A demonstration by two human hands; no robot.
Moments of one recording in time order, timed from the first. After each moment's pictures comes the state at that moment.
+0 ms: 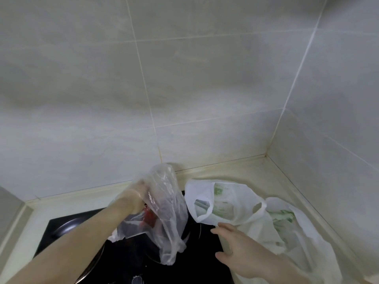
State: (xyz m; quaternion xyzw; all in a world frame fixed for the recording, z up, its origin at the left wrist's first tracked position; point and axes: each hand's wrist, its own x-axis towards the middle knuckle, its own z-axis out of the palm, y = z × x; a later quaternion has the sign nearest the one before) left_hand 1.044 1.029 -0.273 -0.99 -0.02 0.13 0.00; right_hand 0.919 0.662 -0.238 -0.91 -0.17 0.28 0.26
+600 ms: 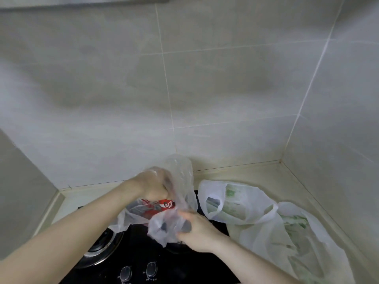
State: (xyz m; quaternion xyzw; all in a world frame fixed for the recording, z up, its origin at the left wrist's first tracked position) left_hand 0.970 0.982 -0.138 -0.98 0.02 0.19 -0.11; right_hand 0.911 0.779 -0.224 -0.86 -0.20 0.28 0.38
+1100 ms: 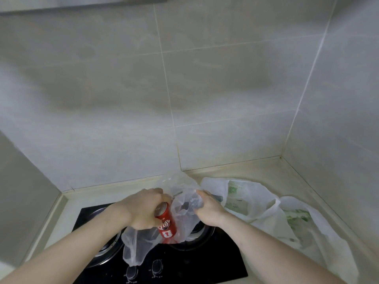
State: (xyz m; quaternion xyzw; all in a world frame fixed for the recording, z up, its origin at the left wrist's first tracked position) left_hand 0.904 0.999 -0.145 -0.97 0.14 0.19 -0.02; right_hand 0.964 0.777 -0.251 -0.88 -0.10 0.24 0.39
